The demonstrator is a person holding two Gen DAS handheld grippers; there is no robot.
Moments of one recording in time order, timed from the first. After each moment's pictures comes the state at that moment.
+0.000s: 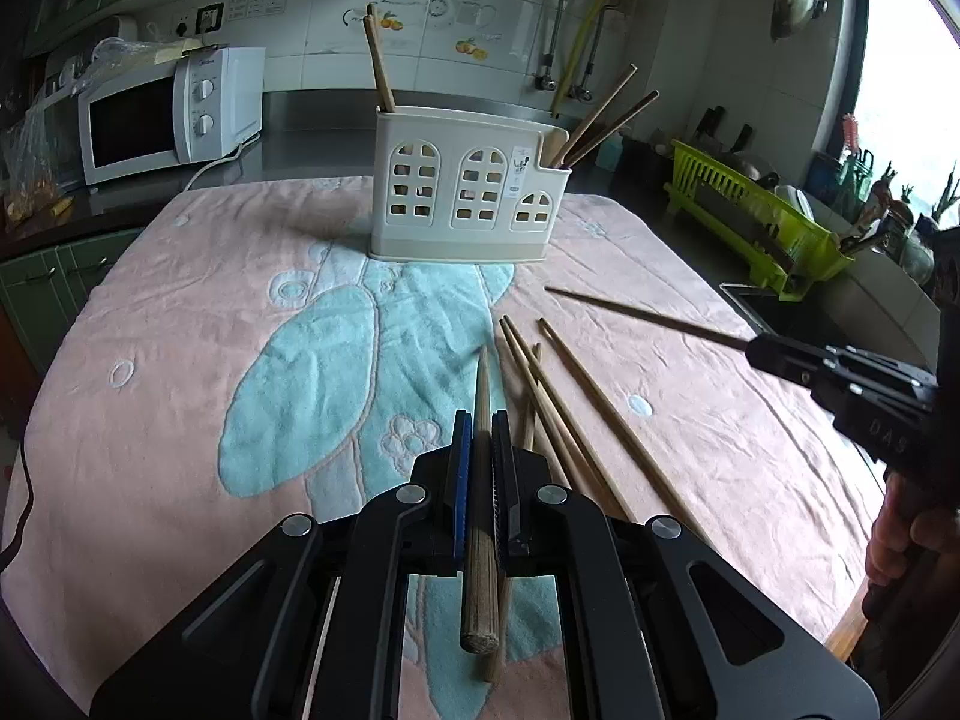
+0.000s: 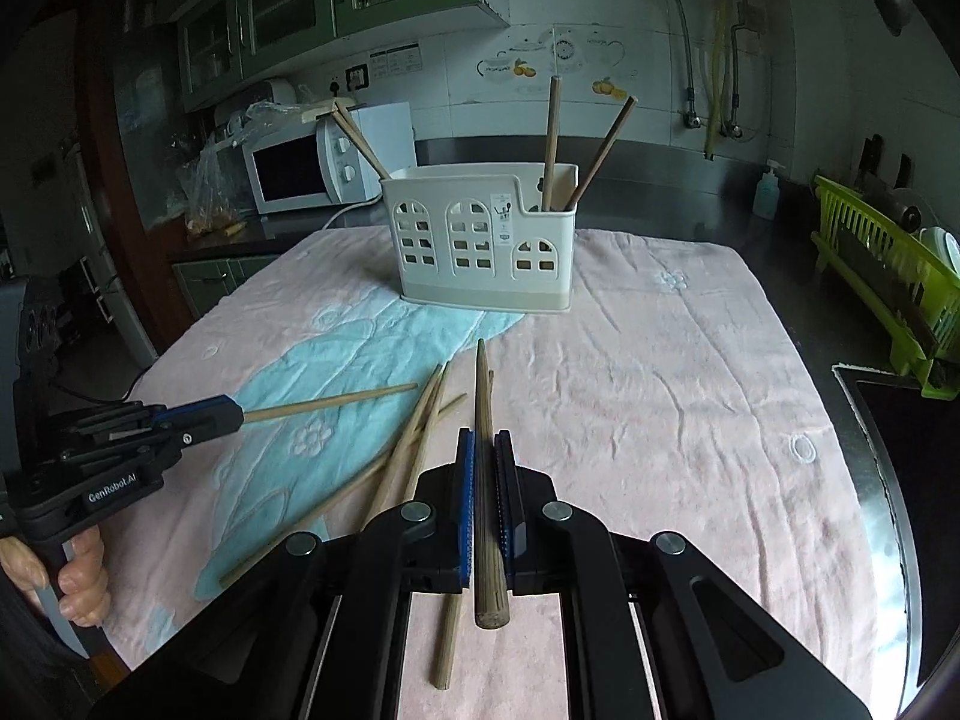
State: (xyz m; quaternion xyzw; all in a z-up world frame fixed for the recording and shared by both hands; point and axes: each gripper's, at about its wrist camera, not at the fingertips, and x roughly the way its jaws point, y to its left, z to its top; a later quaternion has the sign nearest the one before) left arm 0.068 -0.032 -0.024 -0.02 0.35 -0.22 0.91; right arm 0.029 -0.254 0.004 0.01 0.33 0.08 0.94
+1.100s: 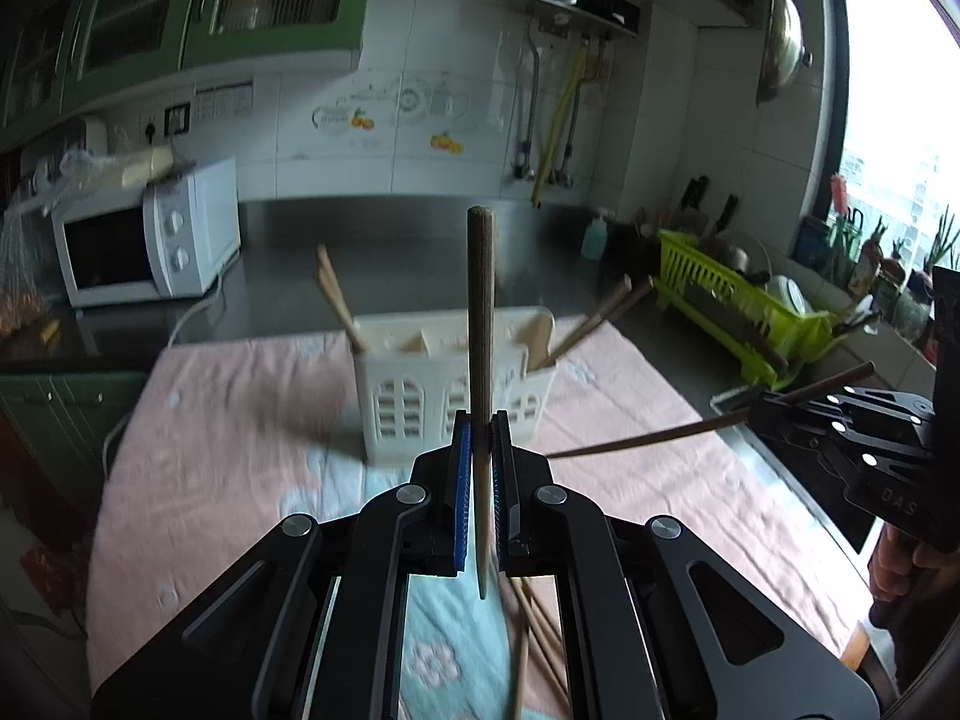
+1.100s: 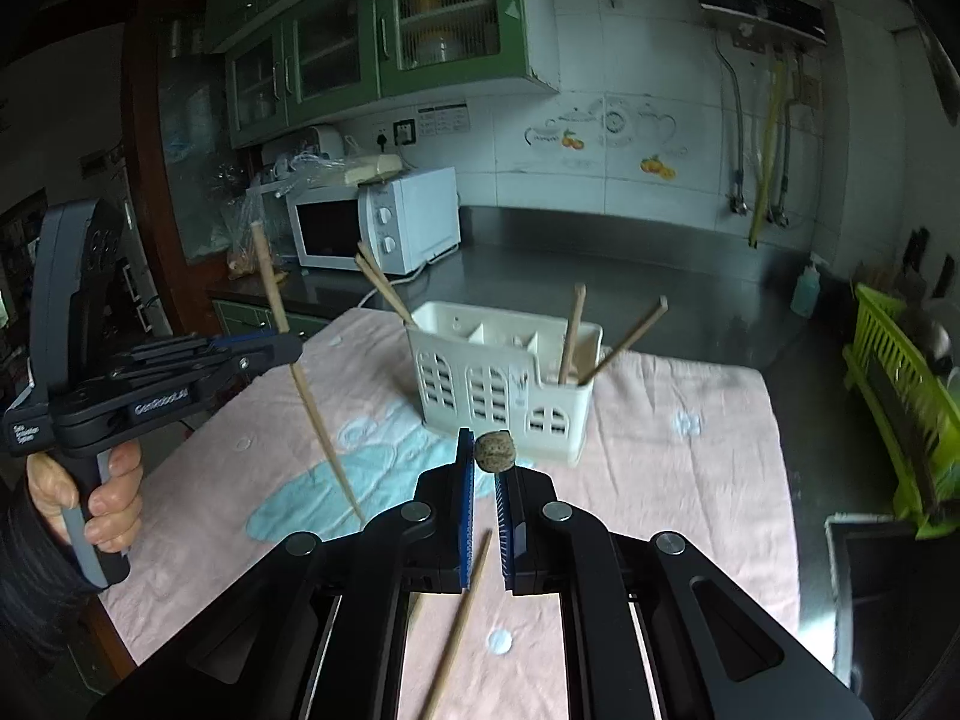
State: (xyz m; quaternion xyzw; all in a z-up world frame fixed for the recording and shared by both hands) left arm 0.154 -0.054 0.114 -0.01 0.26 -0.23 0.94; right arm 0.094 -0.271 0.120 -0.02 0.28 0.15 0.95
